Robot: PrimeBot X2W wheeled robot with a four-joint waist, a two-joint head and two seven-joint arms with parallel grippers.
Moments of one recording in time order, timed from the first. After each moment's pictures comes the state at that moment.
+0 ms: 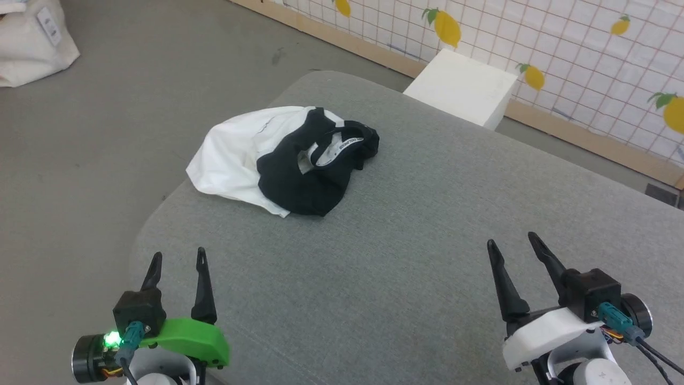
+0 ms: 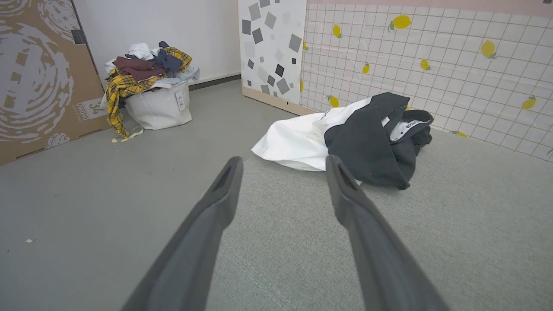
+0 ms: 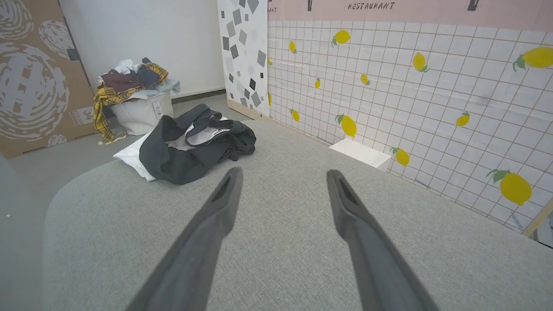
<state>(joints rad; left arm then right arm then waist) -0.02 0.18 -0.12 0.13 -0.23 0.15 -0.20 -0.02 -0.05 0.05 0.10 0.07 0.13 -0.12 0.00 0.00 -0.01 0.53</state>
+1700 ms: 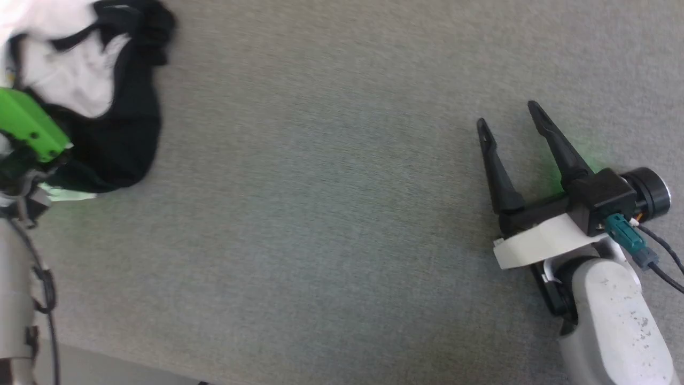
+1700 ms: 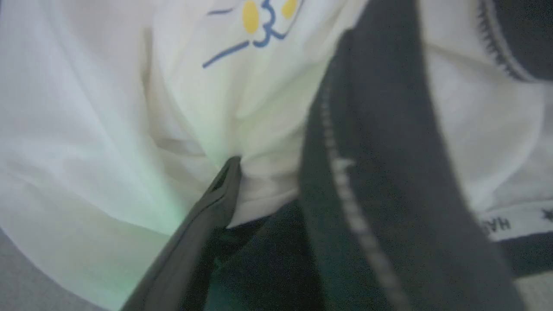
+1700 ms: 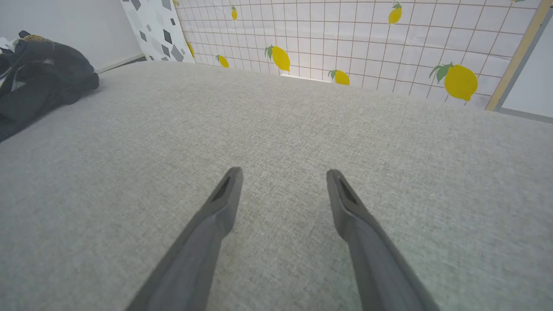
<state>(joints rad) -0.75 0.46 0.05 0.48 -0.73 0.20 0.72 -0.31 -0.07 0.11 0.00 -0.03 0.13 -0.12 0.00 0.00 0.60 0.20</state>
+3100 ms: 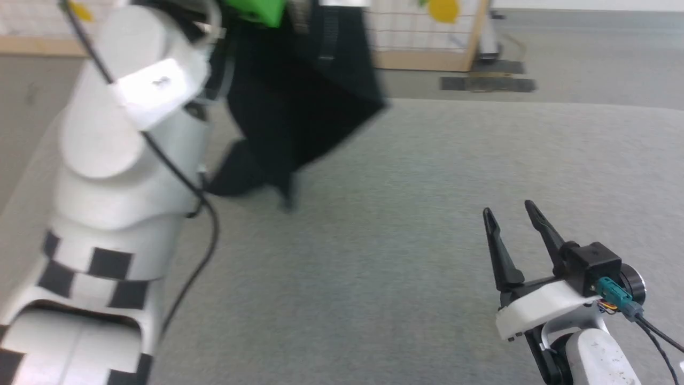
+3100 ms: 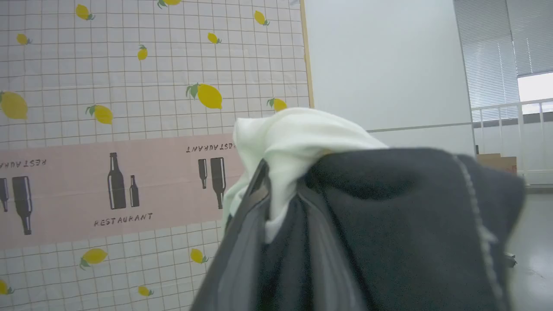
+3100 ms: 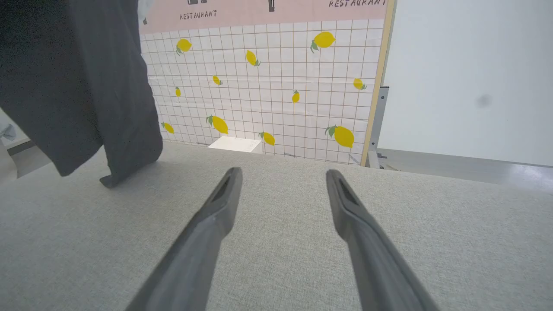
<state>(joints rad) -1.10 0.19 -0.37 0.30 -0.43 0.01 -0.05 -0.12 -0.05 0.06 0.15 0.09 0.13 -0.17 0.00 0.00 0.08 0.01</state>
